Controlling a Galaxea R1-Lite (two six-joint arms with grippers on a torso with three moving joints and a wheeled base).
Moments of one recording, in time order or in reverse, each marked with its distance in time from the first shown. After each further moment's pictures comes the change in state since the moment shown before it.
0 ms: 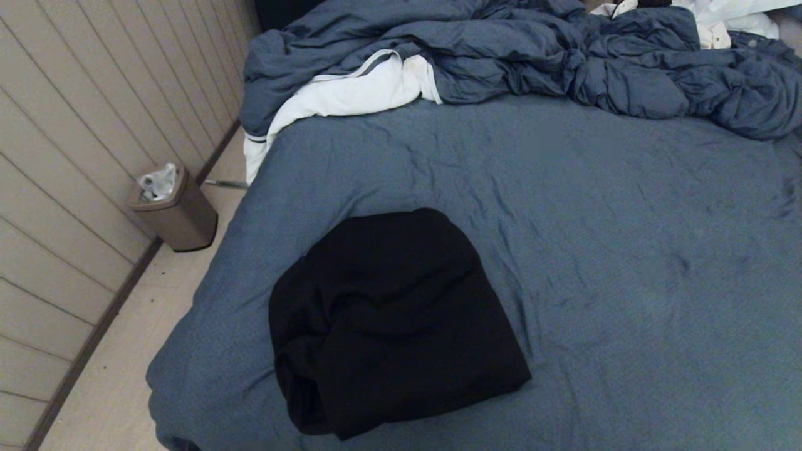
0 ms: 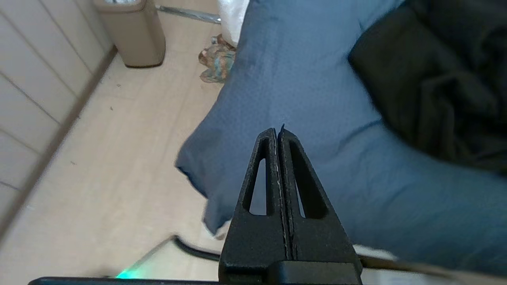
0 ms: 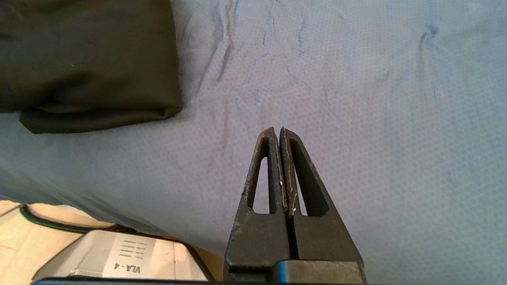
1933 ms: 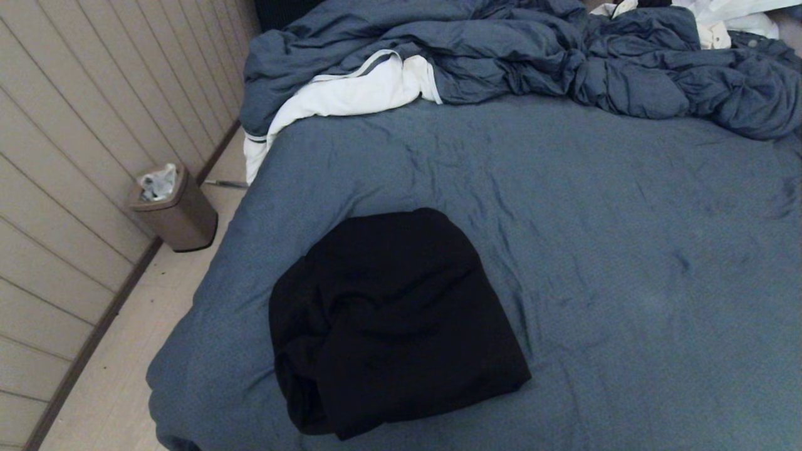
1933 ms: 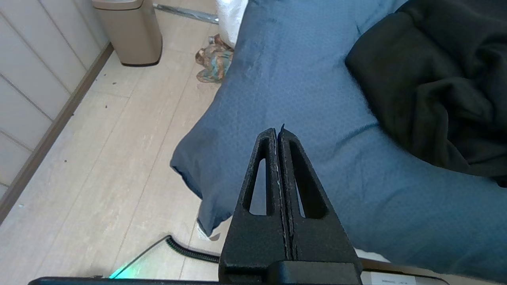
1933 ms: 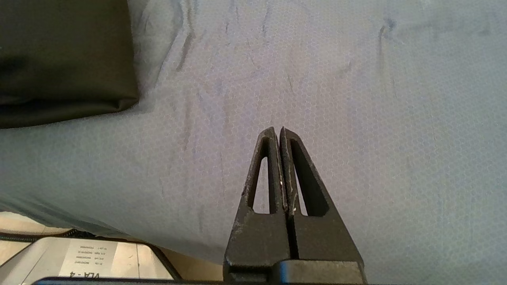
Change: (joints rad) left arm 0.000 0.000 0.004 0.000 -0.003 -0.025; right arm 0.003 -0.001 0.058 -0.024 -0.105 -0.055
